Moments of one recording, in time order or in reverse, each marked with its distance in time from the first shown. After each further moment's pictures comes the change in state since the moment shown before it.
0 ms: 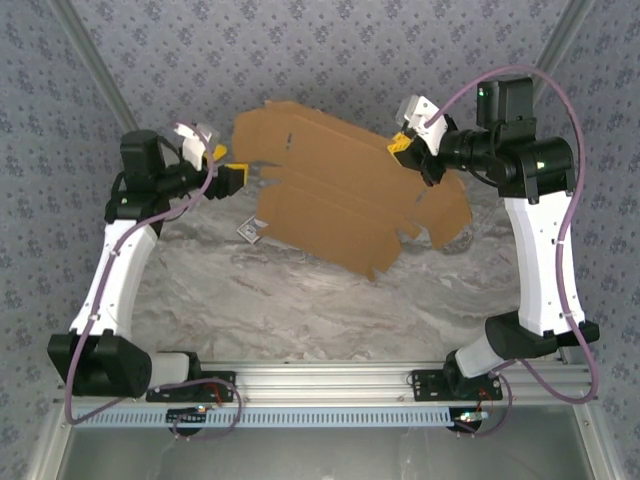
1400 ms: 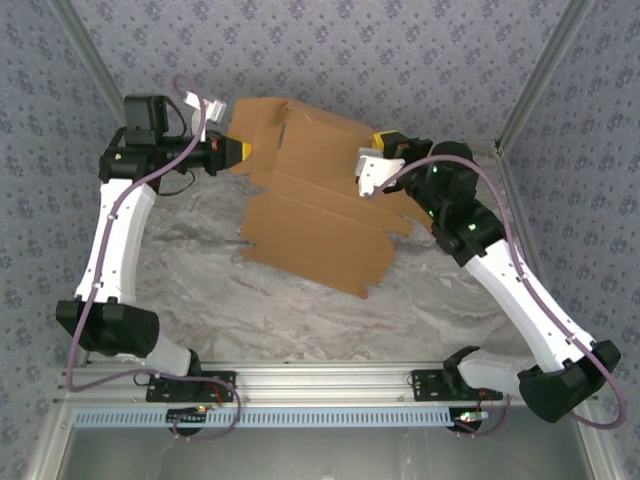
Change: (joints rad) left arm -0.031 0.216 0.445 -0.467 0.145 -0.145; right arm 0.272 -0.332 -0.932 1.130 0.678 -0.557
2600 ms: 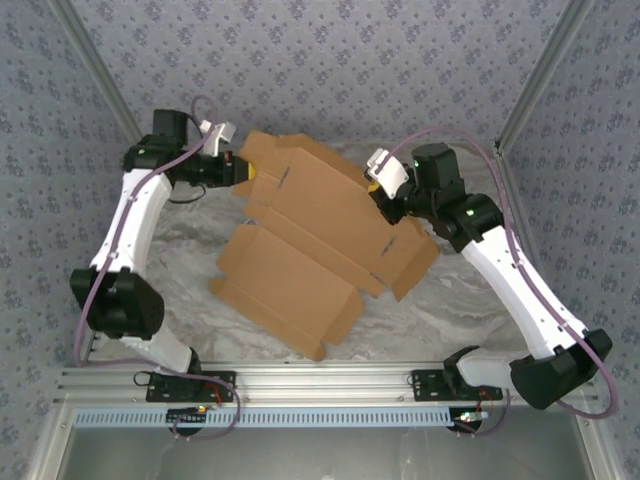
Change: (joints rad) left arm -0.007 0.141 -0.097 -0.076 -0.119 -0.157; right arm -0.047 0.082 0.089 -0.572 -0.156 0.844
